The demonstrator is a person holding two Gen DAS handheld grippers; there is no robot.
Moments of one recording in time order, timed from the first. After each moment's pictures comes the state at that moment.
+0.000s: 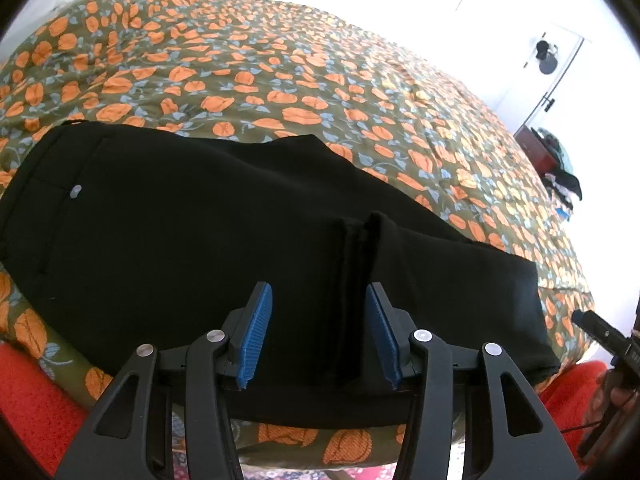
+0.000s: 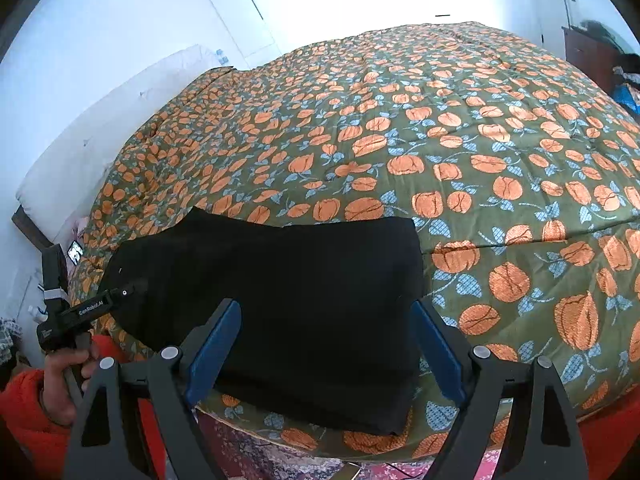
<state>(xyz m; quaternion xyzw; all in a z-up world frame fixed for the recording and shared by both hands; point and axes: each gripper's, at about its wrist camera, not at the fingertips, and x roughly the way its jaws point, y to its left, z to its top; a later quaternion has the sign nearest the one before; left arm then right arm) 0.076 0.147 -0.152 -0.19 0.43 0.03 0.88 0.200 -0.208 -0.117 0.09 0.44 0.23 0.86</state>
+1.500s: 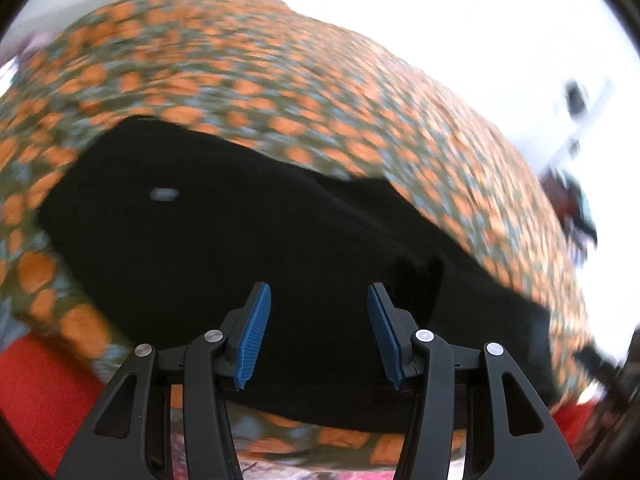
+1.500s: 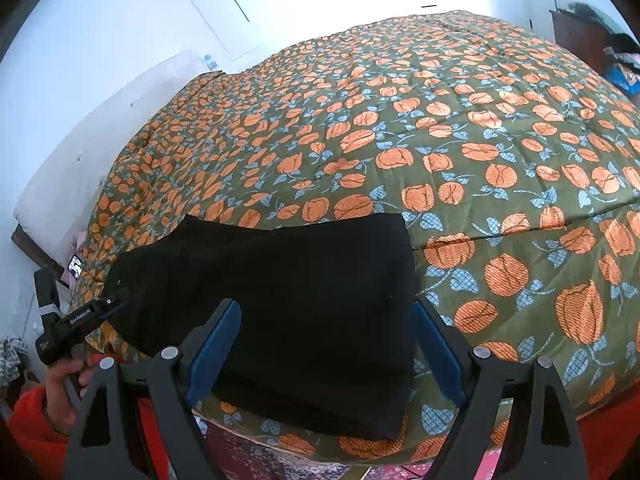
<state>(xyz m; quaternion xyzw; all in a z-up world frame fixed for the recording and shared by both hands) 0.044 0.220 -0.142 -0.25 0.38 0.11 0.88 0.207 -0.214 -0.123 0.12 0.45 0.22 0.86</state>
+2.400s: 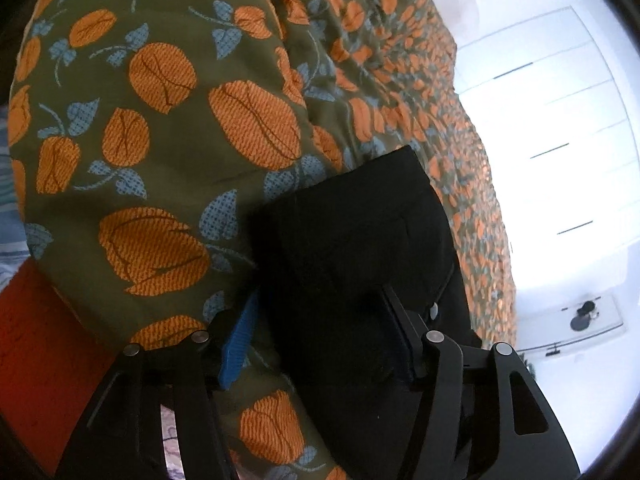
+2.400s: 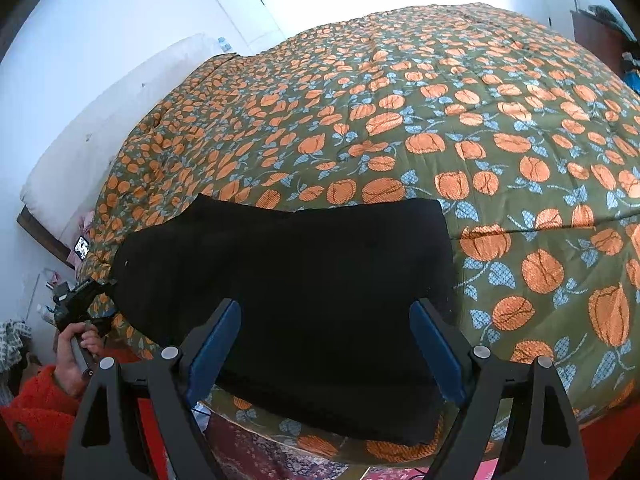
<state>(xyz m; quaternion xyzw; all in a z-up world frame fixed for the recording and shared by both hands) -0.009 0.389 -0.225 -0.53 0.30 0.22 0.77 0.210 -0.190 -0.132 0.11 0.47 0.24 0.84</state>
